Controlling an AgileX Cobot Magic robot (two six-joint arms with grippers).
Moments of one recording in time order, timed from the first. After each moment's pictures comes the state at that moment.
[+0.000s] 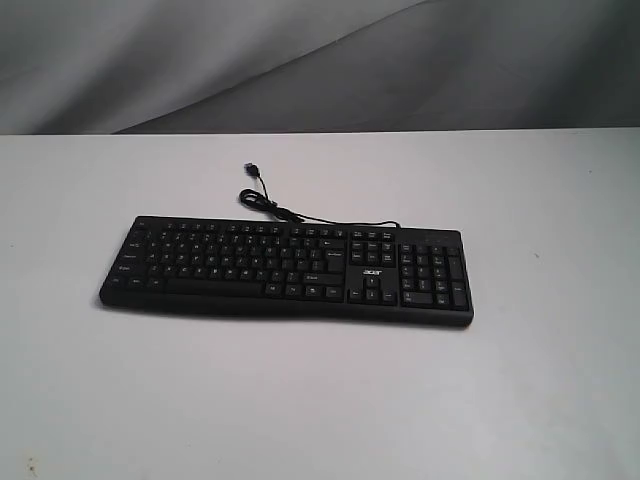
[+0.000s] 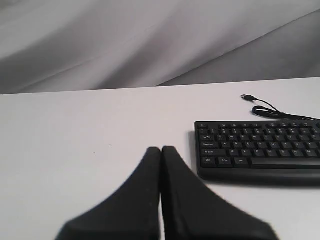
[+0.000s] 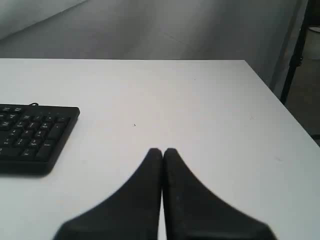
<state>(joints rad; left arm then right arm) 0.10 0.00 0.00 0.12 0.27 -0.07 -0.07 0.01 0.00 -0.03 0.34 0.00</state>
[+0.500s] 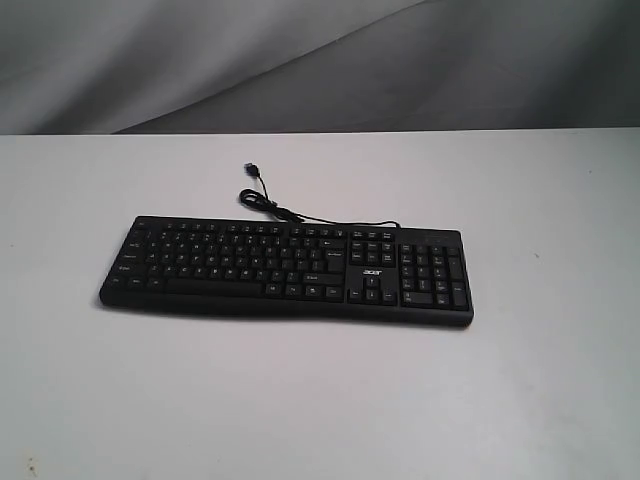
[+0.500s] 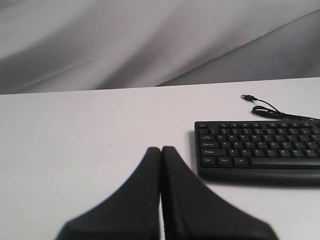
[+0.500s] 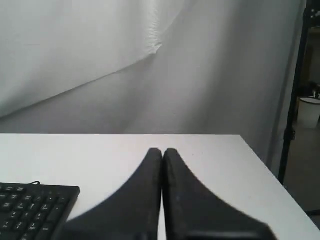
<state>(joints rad) 0.10 0.00 0.00 0.12 0.27 -0.07 -0.07 0.01 0.00 -0.04 0.08 0.00</state>
